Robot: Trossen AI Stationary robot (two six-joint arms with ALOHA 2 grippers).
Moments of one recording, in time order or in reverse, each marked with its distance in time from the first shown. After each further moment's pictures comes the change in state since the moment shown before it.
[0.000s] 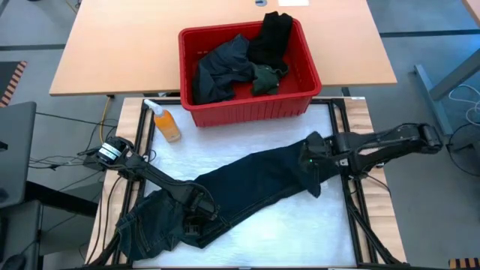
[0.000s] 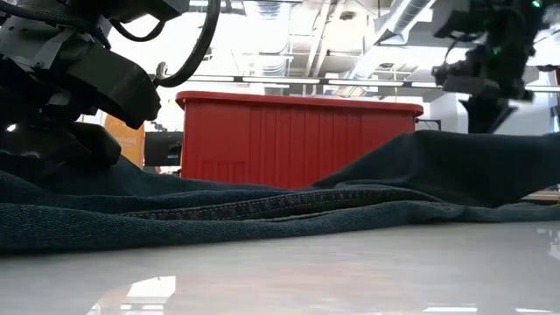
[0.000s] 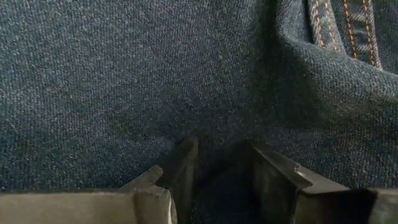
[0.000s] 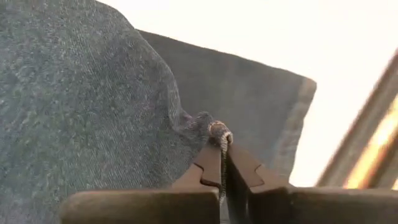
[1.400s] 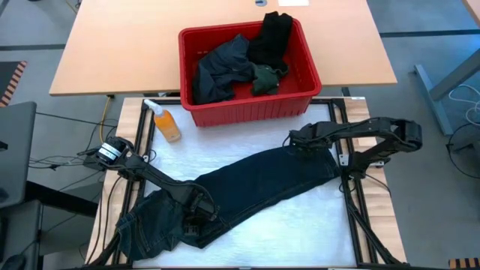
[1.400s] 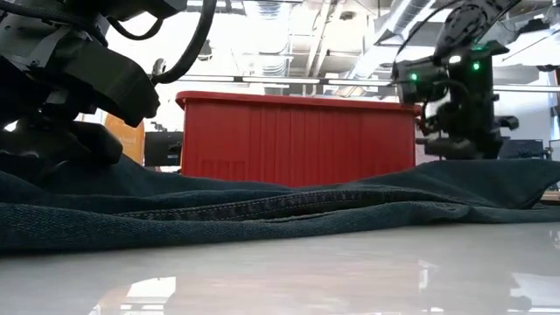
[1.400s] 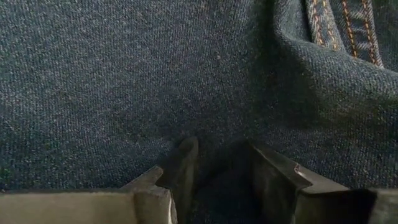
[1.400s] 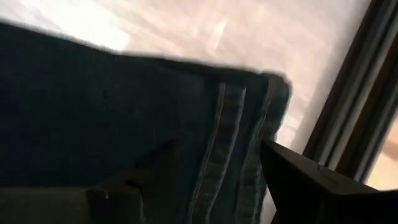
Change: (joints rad) left arm -0.008 0.000 0.000 0.000 -0.017 0.033; right arm -0.289 0.274 -0.068 0.089 0.014 -0.067
